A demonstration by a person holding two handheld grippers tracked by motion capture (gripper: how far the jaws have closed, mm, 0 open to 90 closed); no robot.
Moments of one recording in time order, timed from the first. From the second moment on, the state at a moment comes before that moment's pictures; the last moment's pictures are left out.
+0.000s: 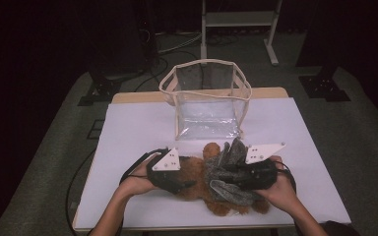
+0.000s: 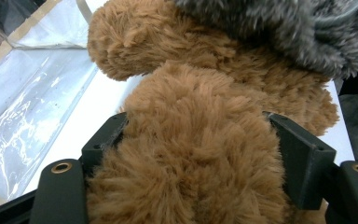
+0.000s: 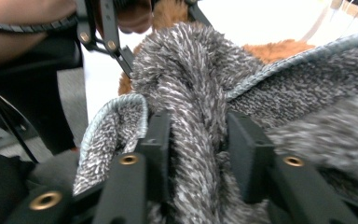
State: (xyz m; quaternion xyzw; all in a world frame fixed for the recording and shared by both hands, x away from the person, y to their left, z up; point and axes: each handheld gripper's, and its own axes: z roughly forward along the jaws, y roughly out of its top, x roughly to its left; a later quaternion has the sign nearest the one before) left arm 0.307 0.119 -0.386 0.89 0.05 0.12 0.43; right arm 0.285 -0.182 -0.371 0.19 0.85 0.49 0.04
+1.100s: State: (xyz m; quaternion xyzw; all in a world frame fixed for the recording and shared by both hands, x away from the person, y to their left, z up) left arm 0.317 0.130 -0.394 0.88 0.08 0.07 0.46; right arm 0.273 -0.184 -0.382 0.18 0.87 0.46 0.07
